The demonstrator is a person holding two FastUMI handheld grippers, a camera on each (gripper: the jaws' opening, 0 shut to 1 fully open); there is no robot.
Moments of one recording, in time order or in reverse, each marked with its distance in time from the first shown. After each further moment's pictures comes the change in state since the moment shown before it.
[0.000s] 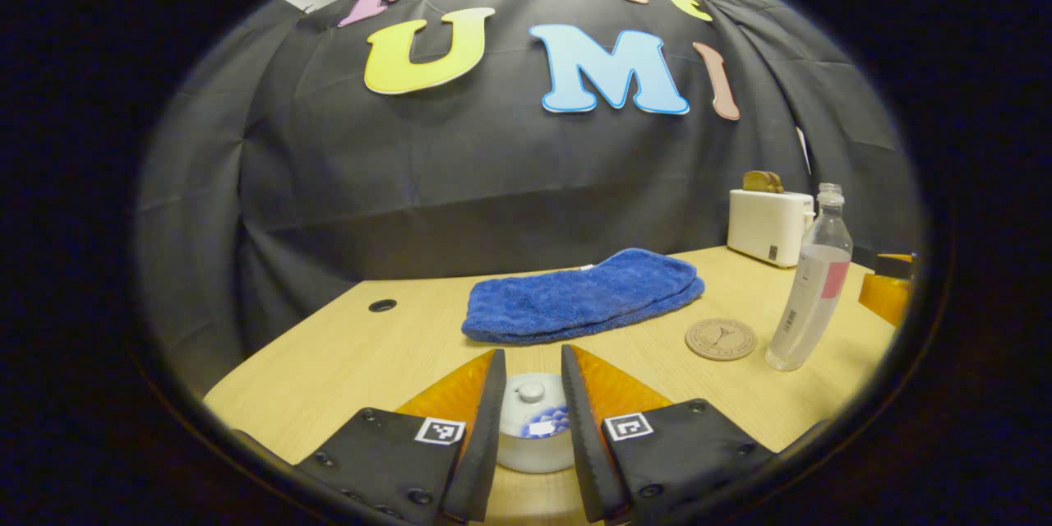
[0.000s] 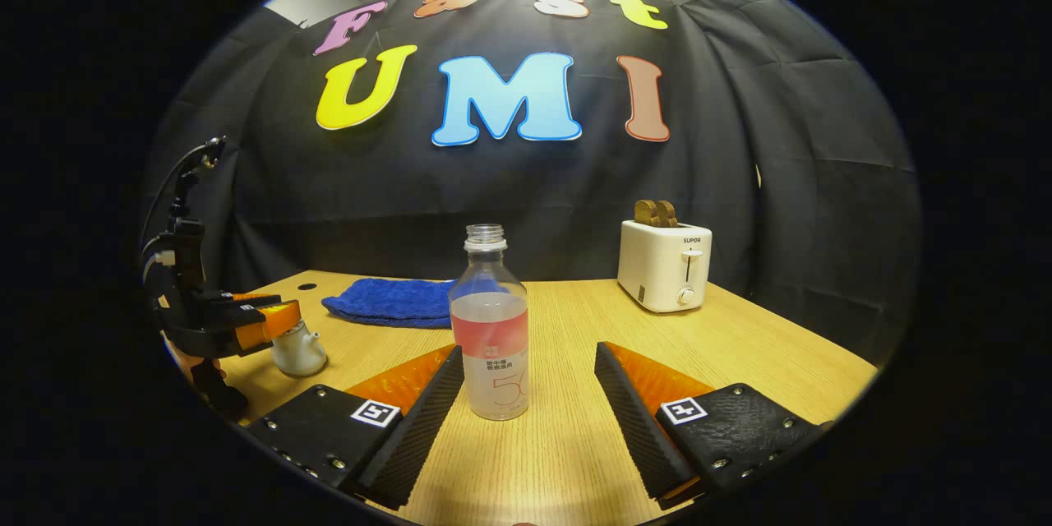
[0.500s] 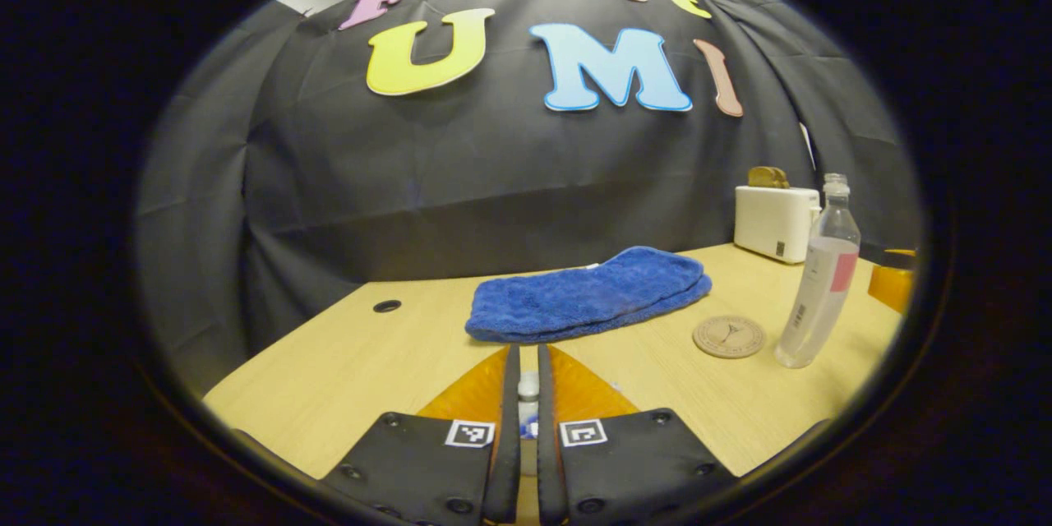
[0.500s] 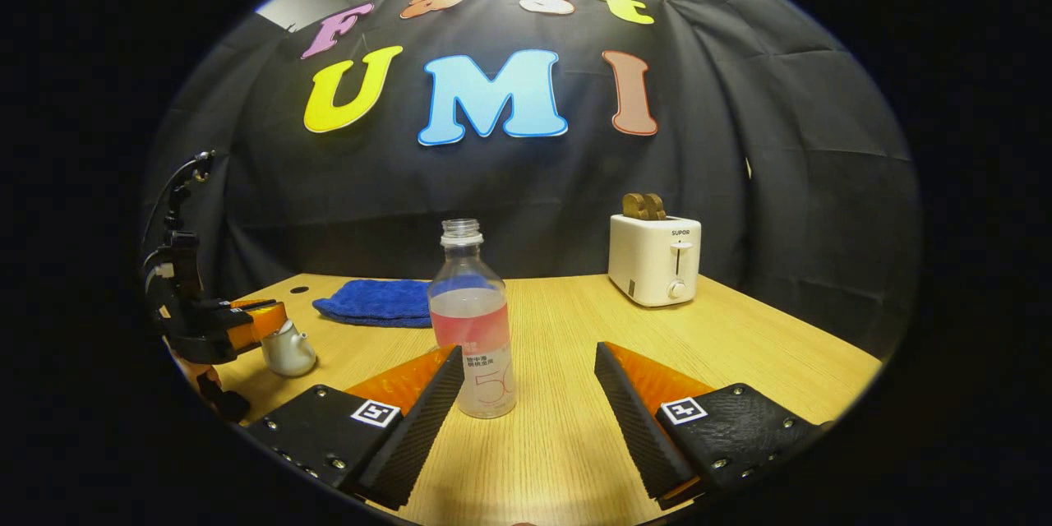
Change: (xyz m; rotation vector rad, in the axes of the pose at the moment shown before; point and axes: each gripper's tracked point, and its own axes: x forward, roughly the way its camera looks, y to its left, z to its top) left arm 0.002 0.001 0.000 0.020 -0.019 0.026; right arm 0.003 -0.011 -0.005 0.029 0.010 -0.018
